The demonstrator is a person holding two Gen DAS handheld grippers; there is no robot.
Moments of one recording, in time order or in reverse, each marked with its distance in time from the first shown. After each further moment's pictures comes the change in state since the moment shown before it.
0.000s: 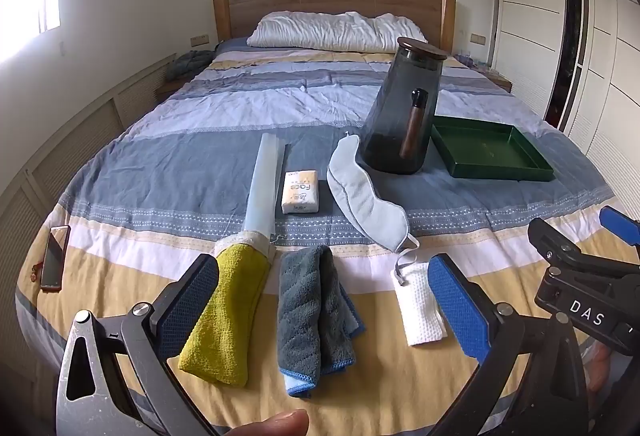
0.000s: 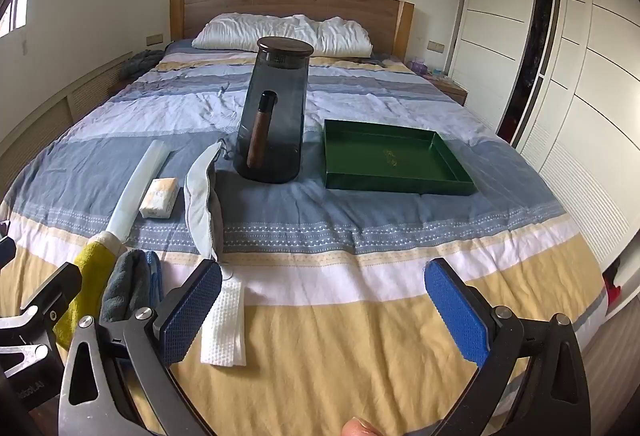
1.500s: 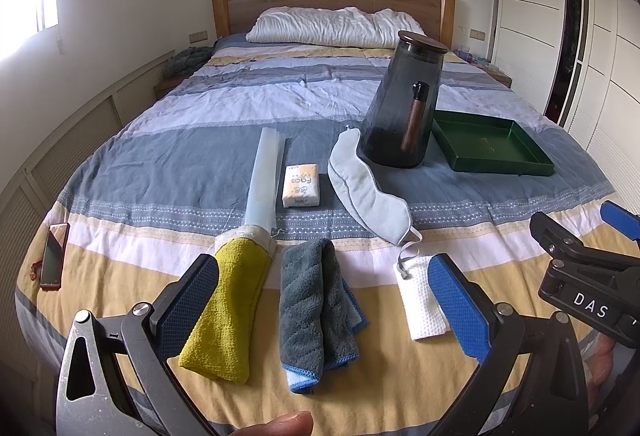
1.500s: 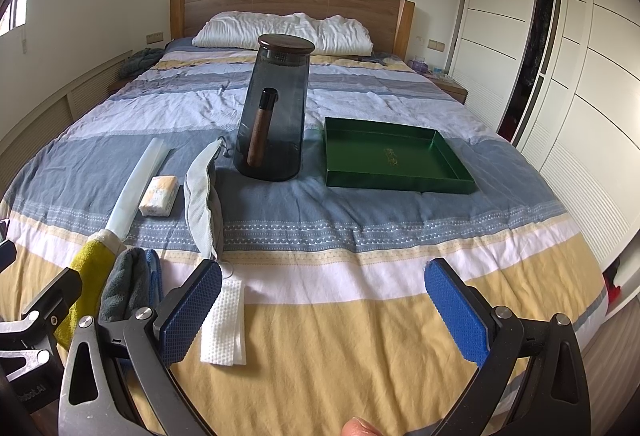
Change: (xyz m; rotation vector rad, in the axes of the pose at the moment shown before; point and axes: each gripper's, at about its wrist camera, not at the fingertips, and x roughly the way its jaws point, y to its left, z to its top) left arm 0.003 0.001 -0.005 -0.002 0.019 -0.006; right arm 0.001 0.000 0.003 0.000 0.005 0.000
